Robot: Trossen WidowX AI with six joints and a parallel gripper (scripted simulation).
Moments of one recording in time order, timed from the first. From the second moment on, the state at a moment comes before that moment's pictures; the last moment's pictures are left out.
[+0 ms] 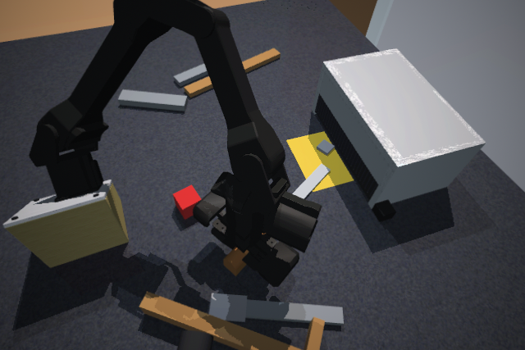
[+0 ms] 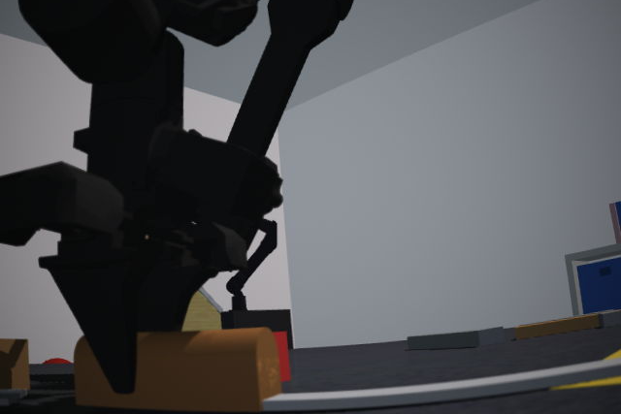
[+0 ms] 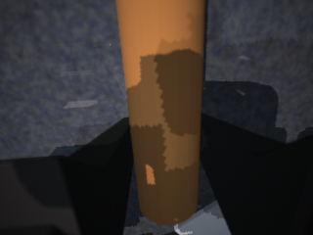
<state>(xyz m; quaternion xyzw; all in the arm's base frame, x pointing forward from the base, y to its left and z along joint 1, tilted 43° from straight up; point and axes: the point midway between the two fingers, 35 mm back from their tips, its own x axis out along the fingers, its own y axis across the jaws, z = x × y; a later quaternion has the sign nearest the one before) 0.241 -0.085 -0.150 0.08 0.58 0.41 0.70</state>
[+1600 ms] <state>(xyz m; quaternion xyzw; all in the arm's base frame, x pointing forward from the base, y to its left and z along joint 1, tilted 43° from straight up) 0.223 -0.098 -0.164 0.03 0.54 0.46 0.70</state>
